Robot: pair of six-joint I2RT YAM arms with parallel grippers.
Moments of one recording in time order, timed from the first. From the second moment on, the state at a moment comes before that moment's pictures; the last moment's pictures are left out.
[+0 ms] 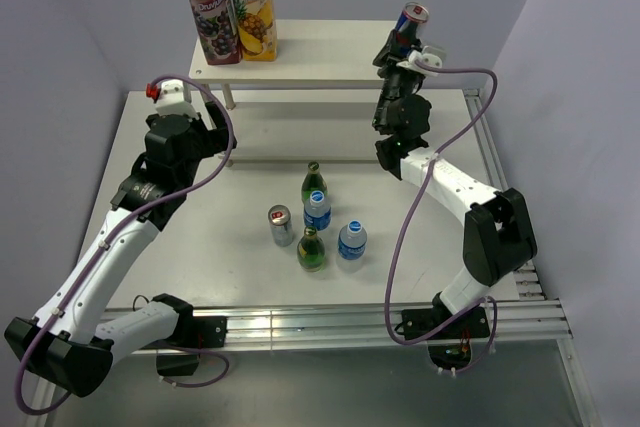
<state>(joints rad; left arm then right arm) -0.42 1.05 1.13 -0.32 -0.39 -0.36 0.46 1.61 1.22 1.05 0.69 -0.15</state>
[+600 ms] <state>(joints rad) -0.42 1.05 1.13 -0.32 -0.39 -0.36 0.46 1.61 1.22 0.99 0.56 -0.13</state>
